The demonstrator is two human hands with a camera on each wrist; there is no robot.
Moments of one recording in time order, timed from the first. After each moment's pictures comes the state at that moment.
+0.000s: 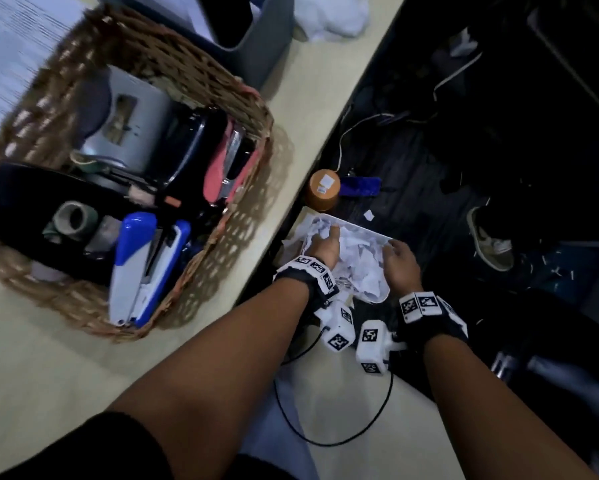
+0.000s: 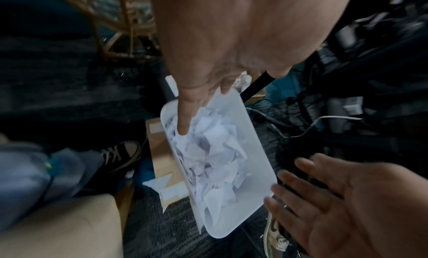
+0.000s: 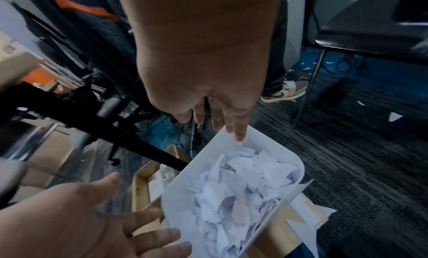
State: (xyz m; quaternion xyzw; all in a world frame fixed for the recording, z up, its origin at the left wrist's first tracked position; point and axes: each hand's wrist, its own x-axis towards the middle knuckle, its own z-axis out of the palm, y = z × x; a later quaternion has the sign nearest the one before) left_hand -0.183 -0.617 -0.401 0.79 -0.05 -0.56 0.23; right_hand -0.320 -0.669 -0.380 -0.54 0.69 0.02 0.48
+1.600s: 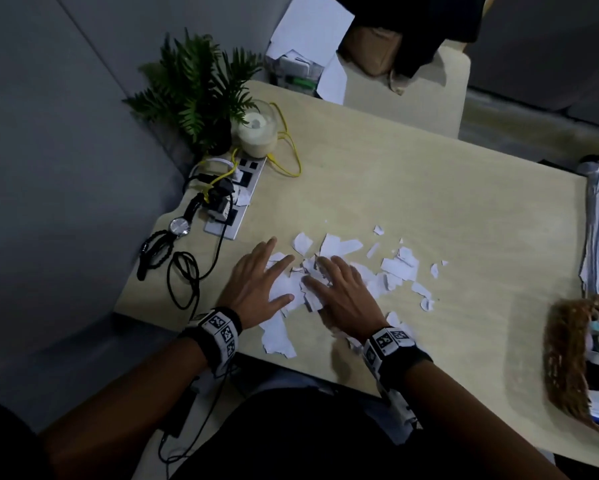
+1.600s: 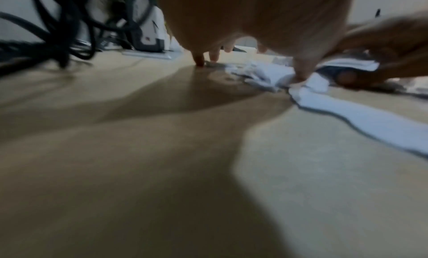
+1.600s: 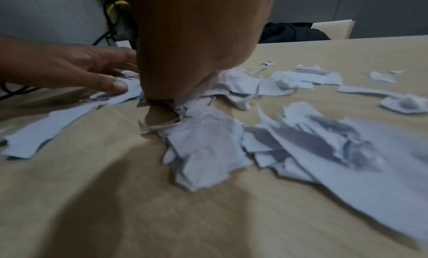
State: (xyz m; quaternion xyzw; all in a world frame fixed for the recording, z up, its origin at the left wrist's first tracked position) left_hand -0.160 0.156 -0.247 0.98 0.02 -0.09 0.19; right_hand -0.073 -0.062 -0.227 -0.87 -0.46 0.16 0.04
